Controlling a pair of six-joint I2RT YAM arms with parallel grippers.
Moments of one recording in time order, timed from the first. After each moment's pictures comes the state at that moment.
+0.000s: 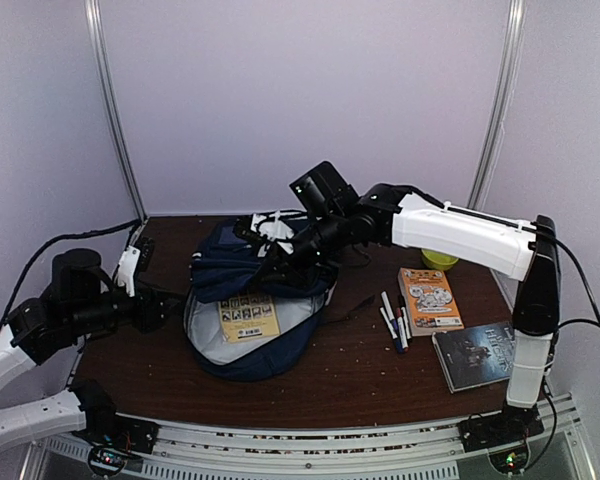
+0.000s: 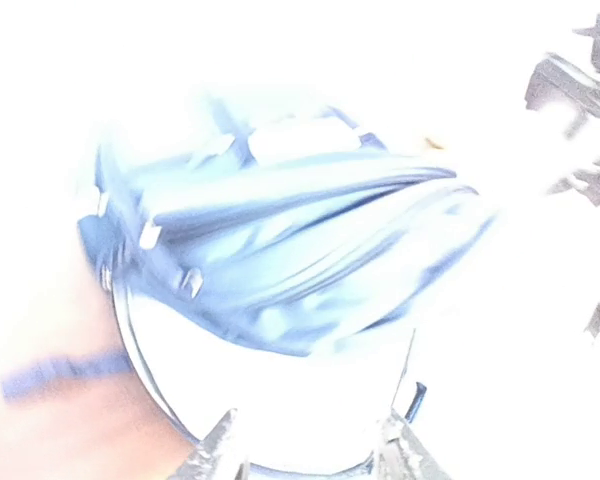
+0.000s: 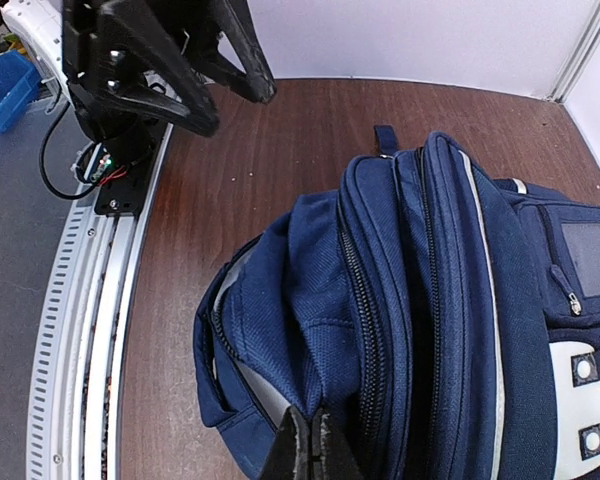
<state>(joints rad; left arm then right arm) -0.63 0.58 0.61 -0.48 0.07 -0.27 0.96 1.94 1.85 -0.63 -0.47 -0.40</state>
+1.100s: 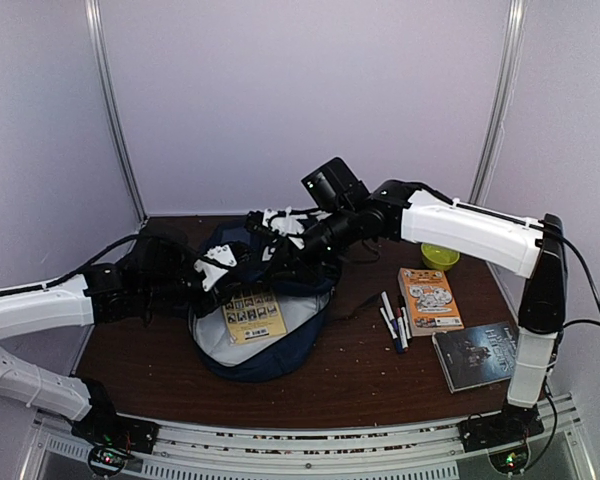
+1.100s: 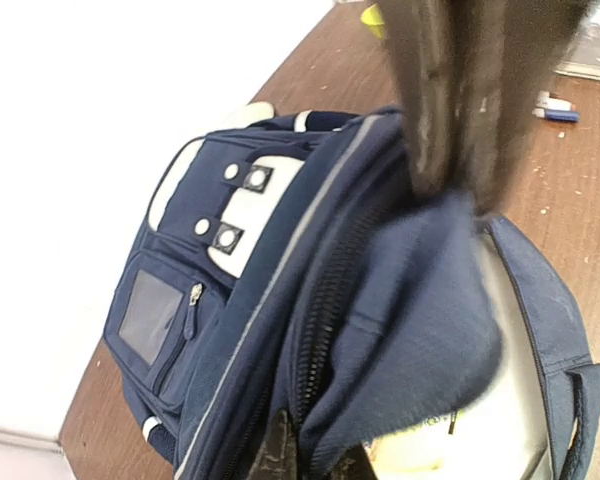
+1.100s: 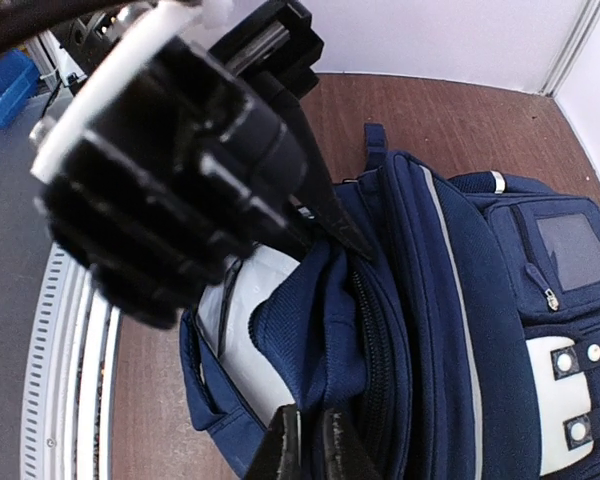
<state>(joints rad) -0.84 1.15 0.80 -0.18 -0.14 0.46 0.92 1.91 1.81 -0.64 -0.49 -0.42</state>
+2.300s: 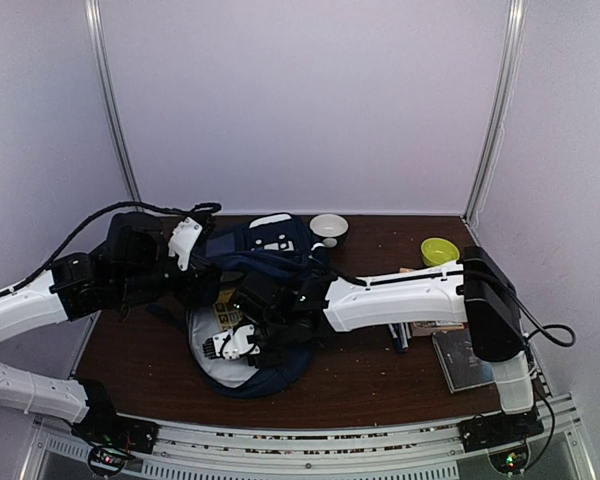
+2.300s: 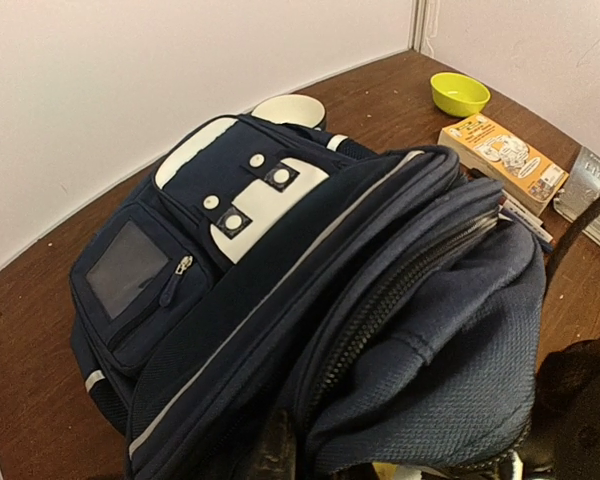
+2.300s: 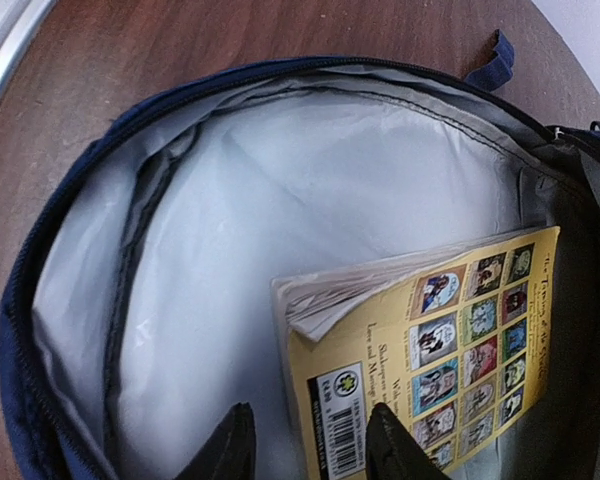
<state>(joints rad) -0.84 1.02 0.88 -0.38 -0.17 -0.06 1.22 2.16 1.72 -0.50 0.05 -0.73</state>
